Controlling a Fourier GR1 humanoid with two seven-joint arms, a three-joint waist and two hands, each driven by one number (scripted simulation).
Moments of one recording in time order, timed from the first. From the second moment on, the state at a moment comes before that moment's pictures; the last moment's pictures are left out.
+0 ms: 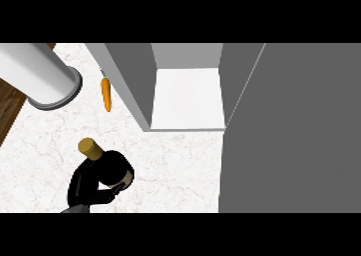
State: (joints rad) left arm -0.20 0.09 0.20 -0.55 0.21 -0.32 -0.83; right arm 0.12 -0.03 0.02 -2.40 -0.16 0.23 0.37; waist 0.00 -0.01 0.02
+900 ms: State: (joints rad) left arm -0.10 0.11 0.13 -0.65 0.18 -0.34 -0.90; right arm 0.10 -0.04 -0.01 -2.38 -0.17 0.23 0.39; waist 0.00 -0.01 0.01
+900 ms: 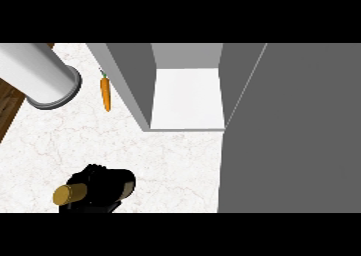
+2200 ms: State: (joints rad) left arm 0.26 0.01 -0.15 -1.69 0.35 -0.16 -0.36; right arm 0.11 -0.03 -0.01 -2.36 -0.18 0.24 0.38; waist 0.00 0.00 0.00
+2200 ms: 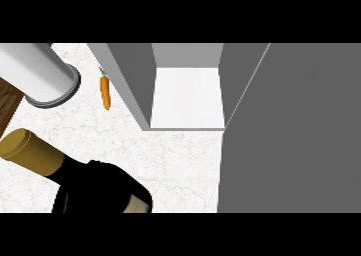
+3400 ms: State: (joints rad) left arm -0.35 0.00 -0.32 -1.41 0.30 0.37 -0.23; right arm 0.10 -0.04 -0.03 -2.30 -0.18 0.26 0.32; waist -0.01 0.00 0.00
